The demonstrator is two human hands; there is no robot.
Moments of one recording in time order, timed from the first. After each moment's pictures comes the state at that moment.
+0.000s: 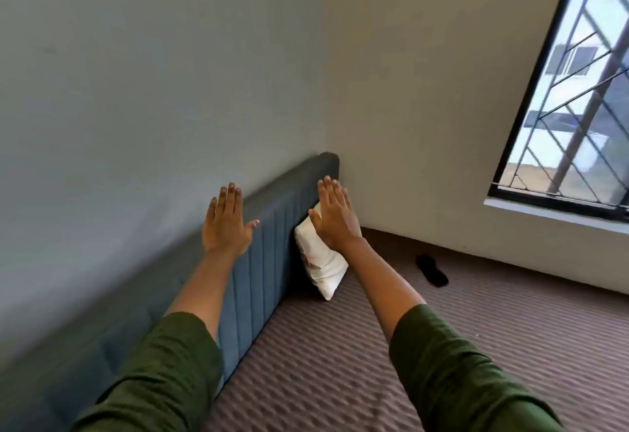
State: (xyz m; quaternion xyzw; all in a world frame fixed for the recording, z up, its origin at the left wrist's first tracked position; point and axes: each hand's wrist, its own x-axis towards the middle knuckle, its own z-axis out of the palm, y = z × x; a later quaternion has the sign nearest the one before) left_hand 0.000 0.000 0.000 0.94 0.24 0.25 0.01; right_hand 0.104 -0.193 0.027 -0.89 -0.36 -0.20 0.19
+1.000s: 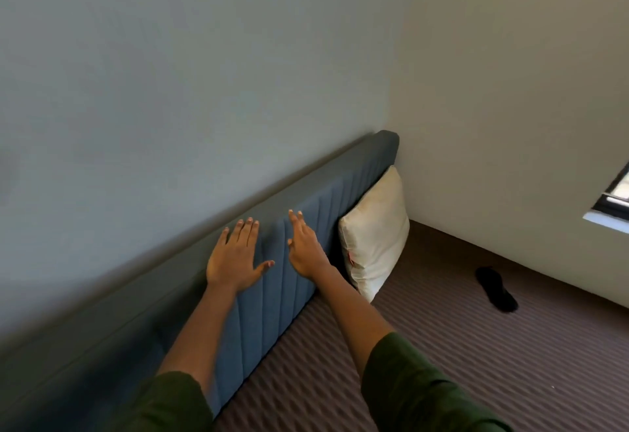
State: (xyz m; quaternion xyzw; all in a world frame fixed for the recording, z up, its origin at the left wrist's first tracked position) left_hand 0.024 0.092 -0.114 0.96 0.25 0.11 -0.04; right_hand 0.140 -0.022 -0.097 -0.84 -0.44 0.07 0.31
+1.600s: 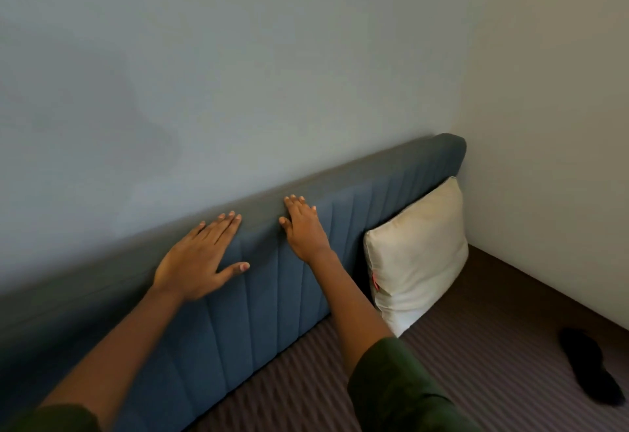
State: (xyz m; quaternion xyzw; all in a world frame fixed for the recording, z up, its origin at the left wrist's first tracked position) left_hand 0.032 0.097 -0.126 0.94 0.30 0.13 -0.13; right_hand 0.253 0.038 -0.128 -0.75 -0.58 0.03 0.32
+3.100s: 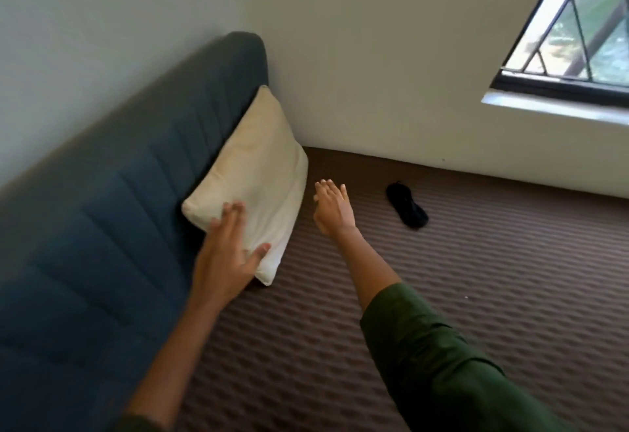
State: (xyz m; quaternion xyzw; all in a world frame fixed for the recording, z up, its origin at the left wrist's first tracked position) left_hand 0.340 -0.042 -0.208 0.98 0.08 0.12 0.15; right_hand 0.500 -0.209 -0.211 -0.96 -0.21 0.02 0.16
